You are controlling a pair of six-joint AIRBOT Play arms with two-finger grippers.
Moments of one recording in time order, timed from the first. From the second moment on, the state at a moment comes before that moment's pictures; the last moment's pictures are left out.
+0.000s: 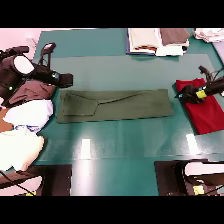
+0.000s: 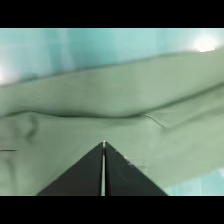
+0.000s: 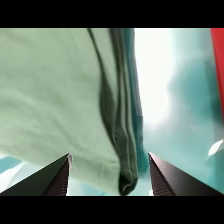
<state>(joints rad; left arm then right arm) -0.22 -1.31 1.30 1.23 -1.03 -1.57 -0.48 -1.52 1.17 -0.97 1.40 1.18</state>
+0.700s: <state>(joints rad) -0.49 -1.55 1.34 1.06 -0.83 -1.60 -0.30 -1.57 1.25 -0.85 1.31 1.10</state>
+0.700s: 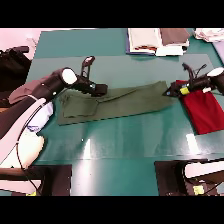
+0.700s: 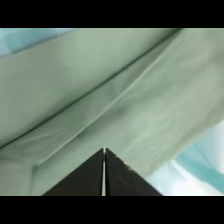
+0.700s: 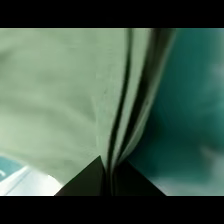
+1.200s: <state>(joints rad) -0.55 -1.76 1.47 1.02 -0.80 -1.57 -0.03 -1.41 1.62 -0.83 1.39 1.22</state>
